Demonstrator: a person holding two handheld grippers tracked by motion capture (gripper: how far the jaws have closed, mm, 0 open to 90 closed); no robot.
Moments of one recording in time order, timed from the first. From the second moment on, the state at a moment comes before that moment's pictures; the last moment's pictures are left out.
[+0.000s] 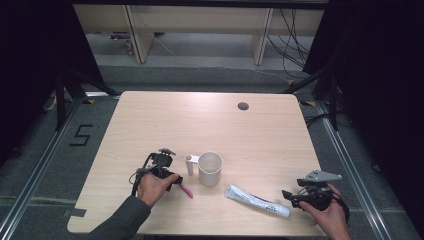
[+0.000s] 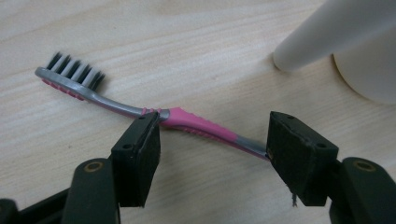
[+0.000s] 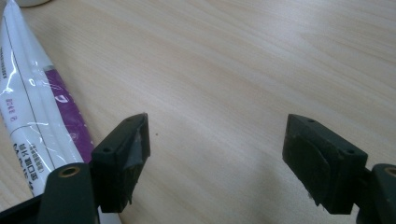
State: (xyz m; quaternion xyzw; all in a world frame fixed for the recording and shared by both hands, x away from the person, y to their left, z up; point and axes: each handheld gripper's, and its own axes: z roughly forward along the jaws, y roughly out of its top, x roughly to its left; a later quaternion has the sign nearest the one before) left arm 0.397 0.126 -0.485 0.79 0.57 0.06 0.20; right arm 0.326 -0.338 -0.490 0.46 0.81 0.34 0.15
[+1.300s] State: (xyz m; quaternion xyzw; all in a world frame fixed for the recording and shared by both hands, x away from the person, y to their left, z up) left arm 0.403 0.137 -0.482 0.87 0.48 0.04 0.13; right arm 0.326 -0.338 -0.490 0.46 0.81 0.34 0.14
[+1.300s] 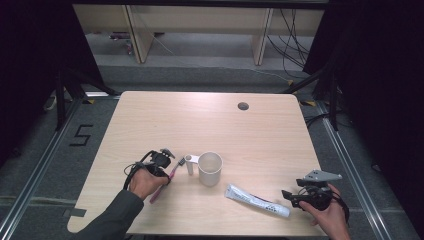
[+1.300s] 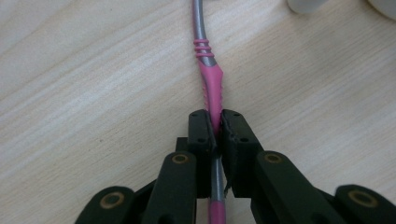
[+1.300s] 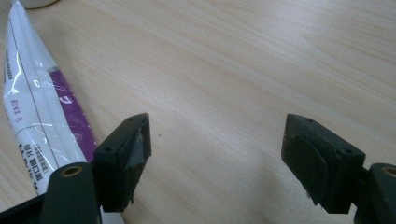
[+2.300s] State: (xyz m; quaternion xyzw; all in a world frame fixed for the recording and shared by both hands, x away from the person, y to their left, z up) left arm 0.405 0.128 -0.472 0.91 0.40 0.05 0.09; right arm 0.327 -0.339 -0.491 0.45 0.81 0.35 0.15
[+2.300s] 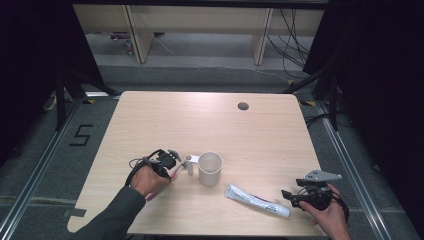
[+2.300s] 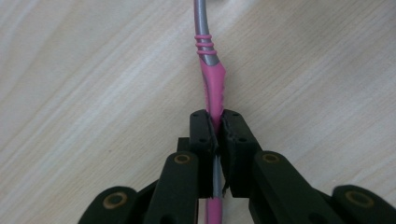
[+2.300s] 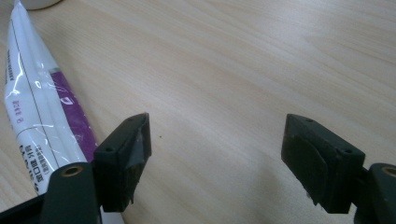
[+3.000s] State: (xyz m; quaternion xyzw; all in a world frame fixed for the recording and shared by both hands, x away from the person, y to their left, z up) left arm 0.391 0.158 -0.432 0.87 0.41 0.09 0.26; right arm 0.329 -0.341 -0.490 0.44 0.81 0.35 0.16
